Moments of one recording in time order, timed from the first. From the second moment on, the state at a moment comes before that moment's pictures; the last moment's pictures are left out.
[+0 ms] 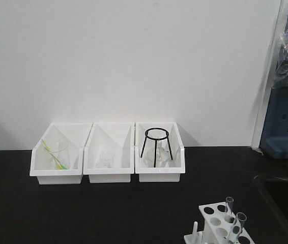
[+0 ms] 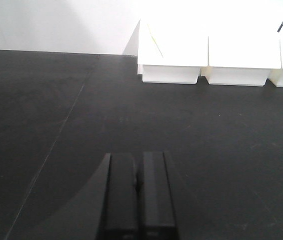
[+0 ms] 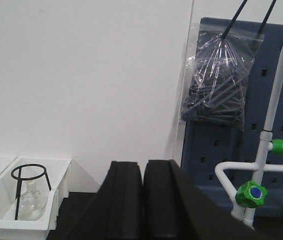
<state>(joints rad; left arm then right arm) 0.05 -0.02 0.03 0.05 0.26 -0.17 -0.03 0.69 -0.65 0.02 -0.02 -0.12</state>
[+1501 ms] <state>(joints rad) 0.05 -0.02 0.03 0.05 0.26 -0.17 0.20 1.53 -0.20 -0.24 -1.12 0.10</state>
